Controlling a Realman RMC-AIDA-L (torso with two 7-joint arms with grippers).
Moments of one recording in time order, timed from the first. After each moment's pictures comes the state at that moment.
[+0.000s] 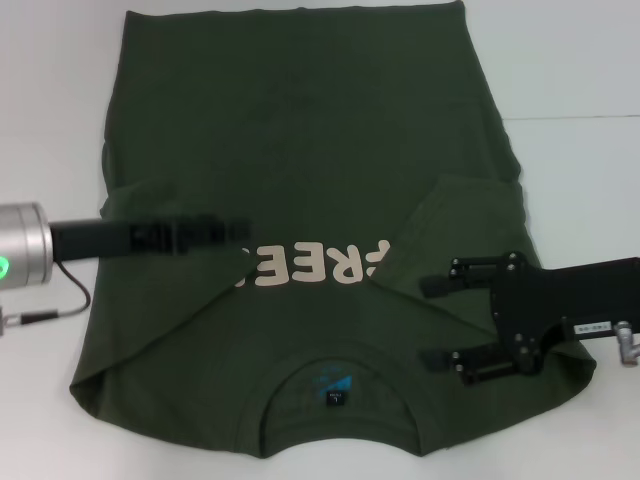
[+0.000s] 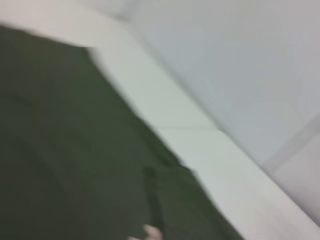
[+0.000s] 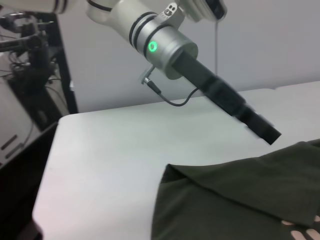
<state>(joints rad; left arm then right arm) -0.54 -2.13 0.73 0.93 2.06 1.46 -2.08 0.49 2.08 -0.90 -0.95 -2.00 -1.72 1.40</state>
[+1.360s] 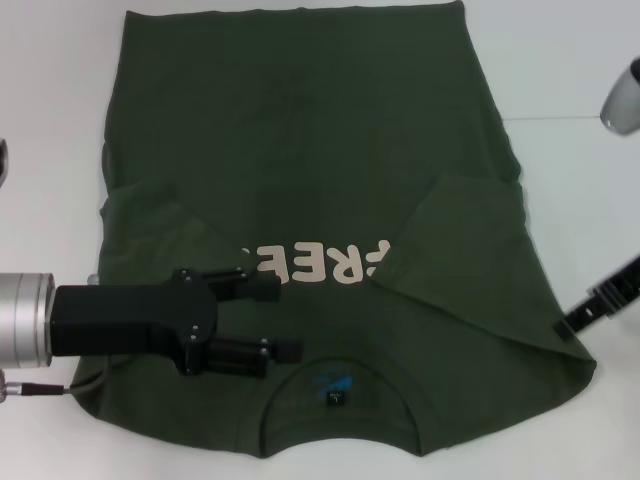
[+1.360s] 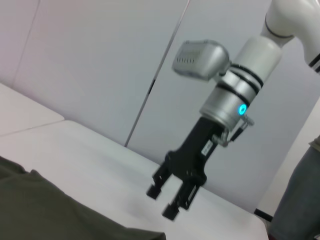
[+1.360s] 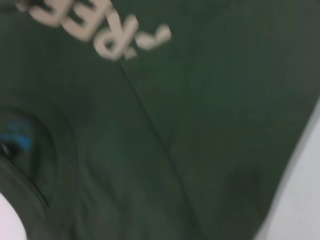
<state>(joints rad) -0.51 -2.14 0.71 0.86 2.00 1.84 -1.65 0.72 2.09 -0.96 -1.27 -2.85 -1.78 2.50</state>
